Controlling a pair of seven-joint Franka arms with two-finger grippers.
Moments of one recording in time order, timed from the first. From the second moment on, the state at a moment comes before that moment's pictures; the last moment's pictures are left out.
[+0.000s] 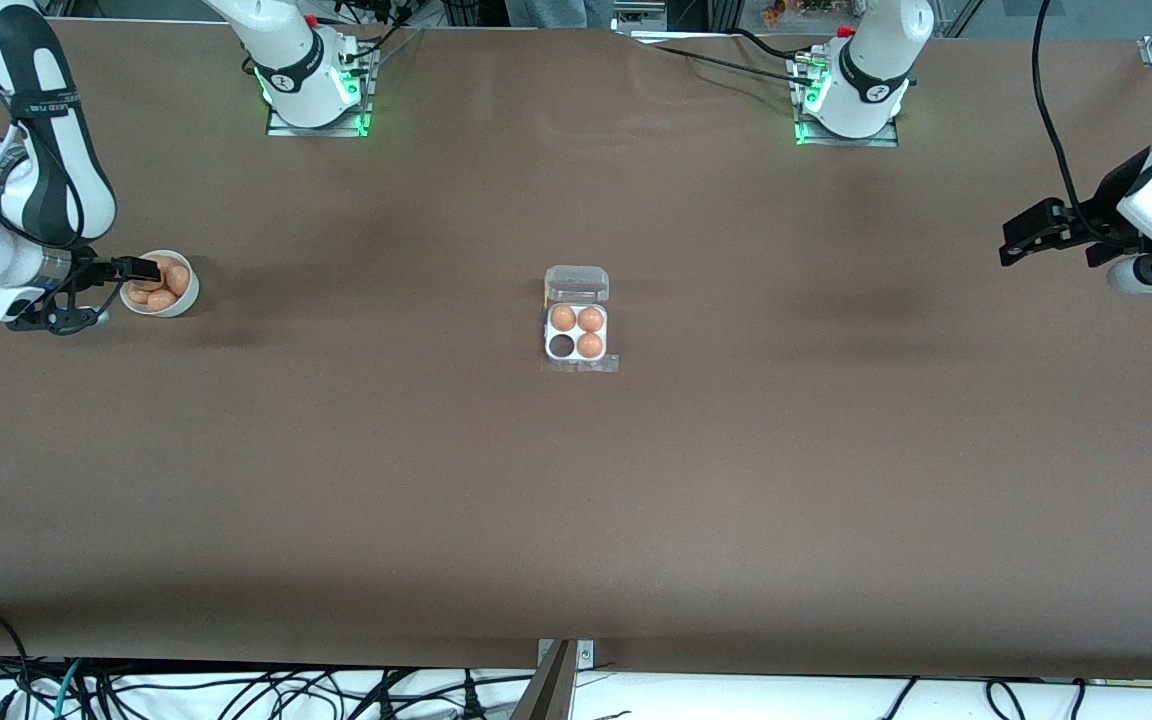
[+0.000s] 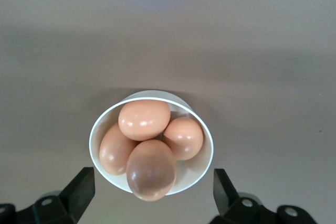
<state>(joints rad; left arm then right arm) 0.07 0.04 -0.10 -1.57 -0.01 1.53 -0.06 0.03 0.26 -0.41 -2.22 -0.05 2.19 -0.44</state>
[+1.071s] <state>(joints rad) 0.07 0.04 -0.10 -1.57 -0.01 1.53 -0.06 0.03 0.29 -0.41 -2.22 -0.05 2.19 -0.45</state>
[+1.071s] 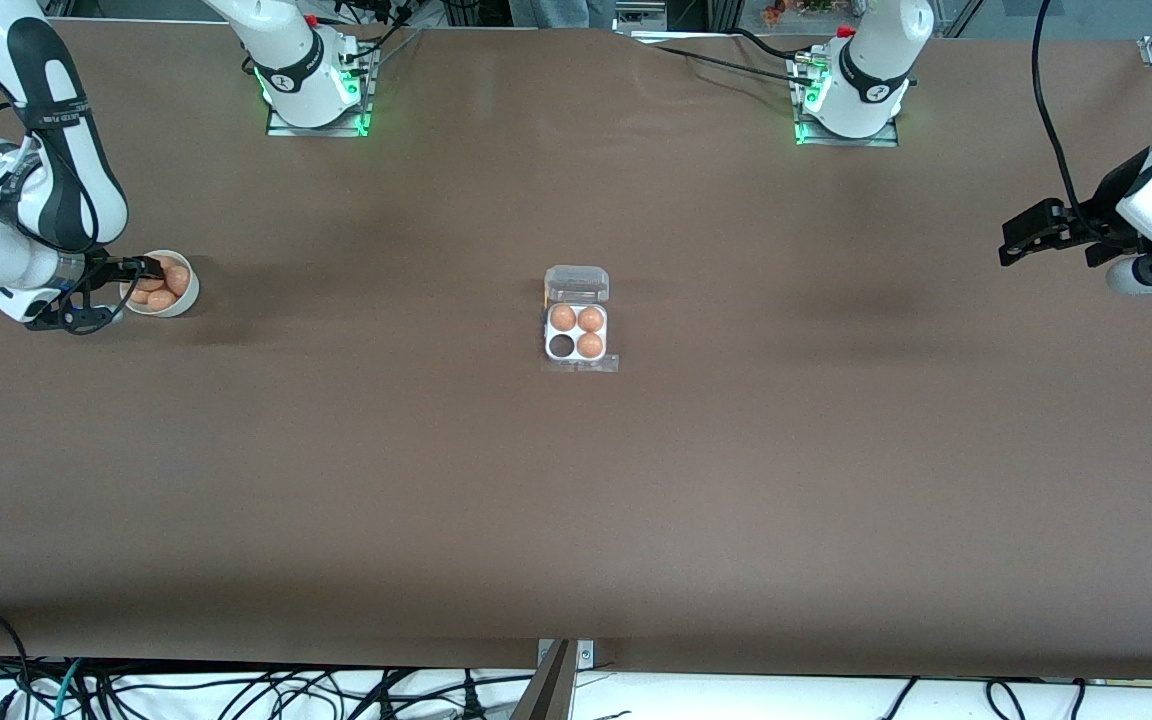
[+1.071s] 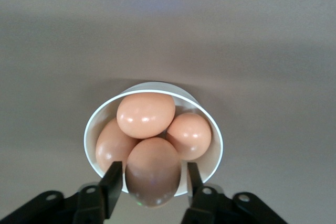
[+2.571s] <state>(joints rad) 0.07 0.04 -0.10 -1.57 -0.01 1.53 -0.06 0.30 0.28 -0.40 -1.91 -0.03 1.84 -0.15</state>
